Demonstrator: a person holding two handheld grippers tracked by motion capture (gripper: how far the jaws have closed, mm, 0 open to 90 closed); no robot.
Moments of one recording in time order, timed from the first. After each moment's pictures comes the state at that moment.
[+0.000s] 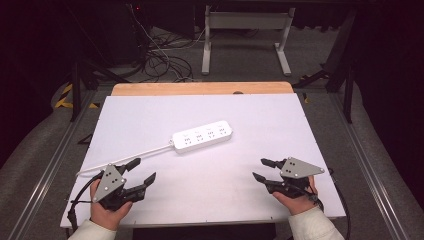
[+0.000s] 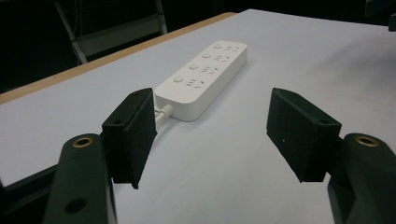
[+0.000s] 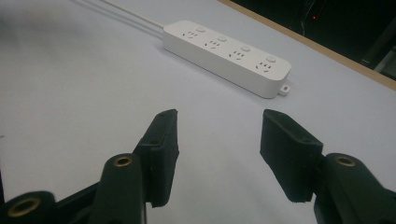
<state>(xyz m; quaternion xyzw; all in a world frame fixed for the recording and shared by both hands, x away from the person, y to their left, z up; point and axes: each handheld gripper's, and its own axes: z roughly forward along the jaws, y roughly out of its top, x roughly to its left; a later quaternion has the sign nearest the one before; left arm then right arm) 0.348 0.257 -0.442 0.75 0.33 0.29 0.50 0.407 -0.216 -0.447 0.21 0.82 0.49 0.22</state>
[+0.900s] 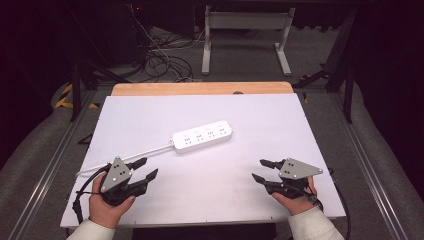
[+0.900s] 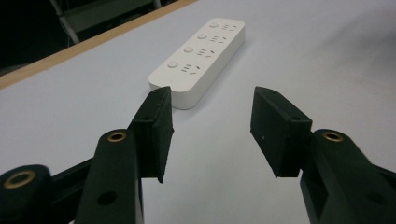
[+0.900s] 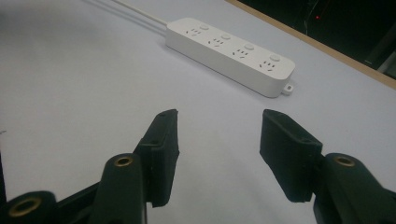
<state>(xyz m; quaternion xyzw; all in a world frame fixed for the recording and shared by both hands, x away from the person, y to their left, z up) 0.360 0.247 -0.426 0.78 0.33 0.27 0.45 0.406 -0.215 -0.448 0.20 0.82 0.48 0.22</state>
